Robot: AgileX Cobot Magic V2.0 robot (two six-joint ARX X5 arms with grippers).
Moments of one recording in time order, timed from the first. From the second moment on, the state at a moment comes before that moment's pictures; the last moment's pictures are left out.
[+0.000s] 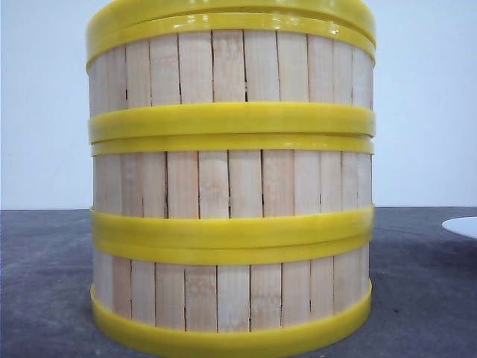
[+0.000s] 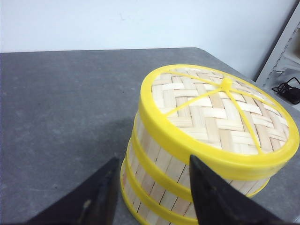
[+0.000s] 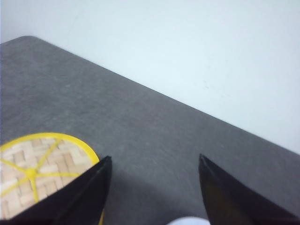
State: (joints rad) left arm -0.56 0.23 0.71 -0.71 0.07 -0.18; right arm 0.88 1.01 1.88 -1.24 0.48 0.06
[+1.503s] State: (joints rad) left arm -0.56 0.23 0.71 -0.71 0.07 -0.18; right arm 0.88 0.58 1.16 -1.01 0.53 0.27
